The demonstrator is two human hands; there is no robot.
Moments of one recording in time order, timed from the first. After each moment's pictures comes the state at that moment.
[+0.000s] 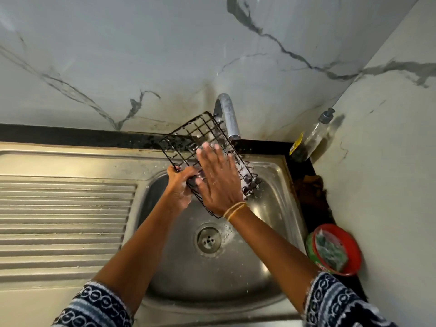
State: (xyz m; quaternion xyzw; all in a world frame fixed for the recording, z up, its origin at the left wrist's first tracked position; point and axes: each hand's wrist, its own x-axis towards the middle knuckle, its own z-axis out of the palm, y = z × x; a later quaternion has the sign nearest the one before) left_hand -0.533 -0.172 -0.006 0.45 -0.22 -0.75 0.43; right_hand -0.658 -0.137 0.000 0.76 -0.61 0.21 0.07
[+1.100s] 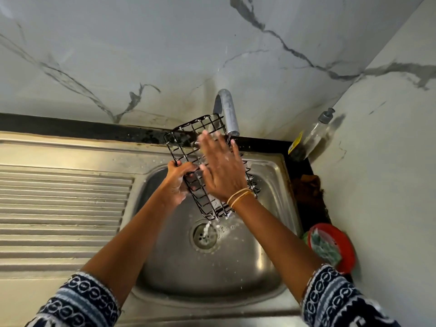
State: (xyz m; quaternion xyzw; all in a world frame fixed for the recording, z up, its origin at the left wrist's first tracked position) left_hand -0.528 -0.179 -0.014 0.42 -0.24 -0.79 0.39; right_hand -0.675 -0.151 0.016 0.78 -0.60 0.17 0.10
